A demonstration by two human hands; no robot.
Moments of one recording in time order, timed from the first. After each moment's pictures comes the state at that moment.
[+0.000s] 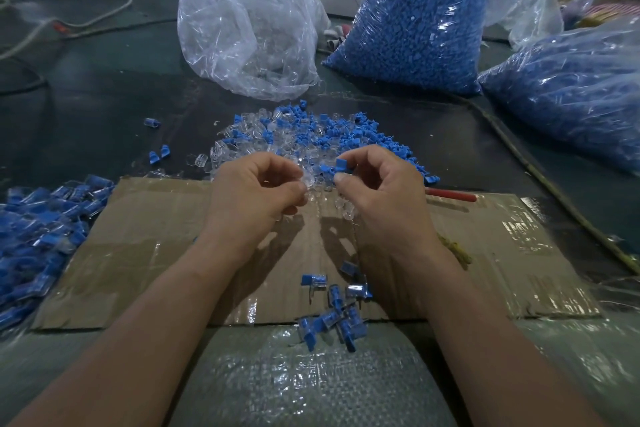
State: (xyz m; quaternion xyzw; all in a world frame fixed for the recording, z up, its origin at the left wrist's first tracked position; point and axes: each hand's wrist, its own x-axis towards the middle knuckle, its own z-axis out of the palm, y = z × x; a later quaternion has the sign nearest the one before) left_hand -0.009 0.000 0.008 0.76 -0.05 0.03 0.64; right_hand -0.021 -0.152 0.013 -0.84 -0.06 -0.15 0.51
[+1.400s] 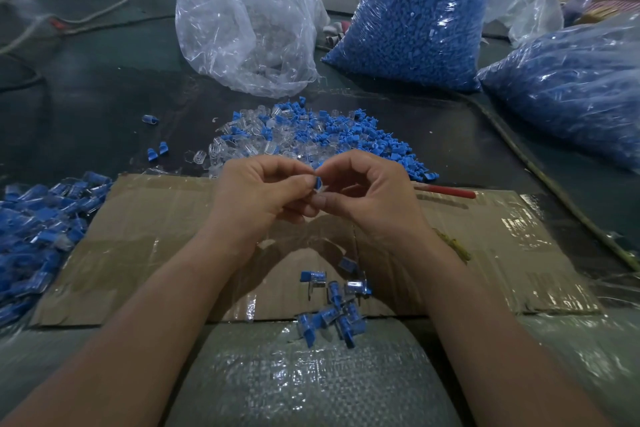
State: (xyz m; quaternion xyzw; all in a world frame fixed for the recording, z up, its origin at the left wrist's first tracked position) left_hand -0.012 -0.002 0.010 0.69 -0.07 -0.05 0.71; right_hand -0.023 -0.153 0.014 -0.82 -0.14 -0.06 0.55
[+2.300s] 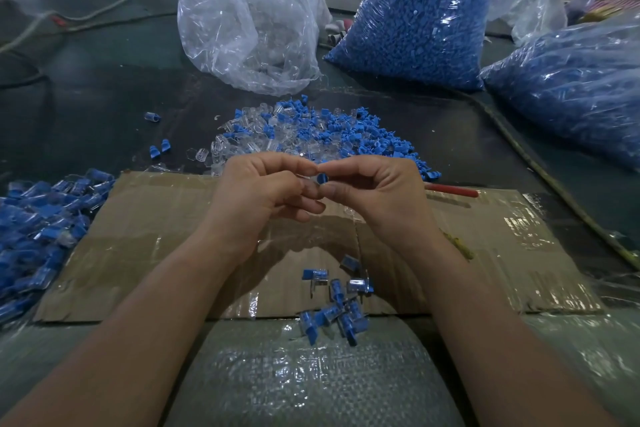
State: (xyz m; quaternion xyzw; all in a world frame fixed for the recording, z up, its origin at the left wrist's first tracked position) left_hand -0.009 0.001 0.010 0.64 -0.08 -0.08 0.76; right_hand -0.022 -0.155 0.012 -0.78 -0.18 -0.10 0.60
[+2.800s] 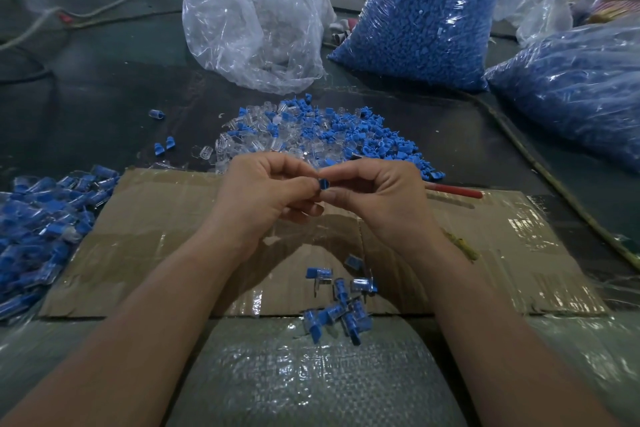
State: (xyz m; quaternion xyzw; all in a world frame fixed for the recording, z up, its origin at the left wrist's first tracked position) left_hand -0.010 0.002 0.012 0.69 -0.06 -0.09 0.71; right_hand -0.019 -0.156 0.007 -0.78 -0.19 -0.08 0.59
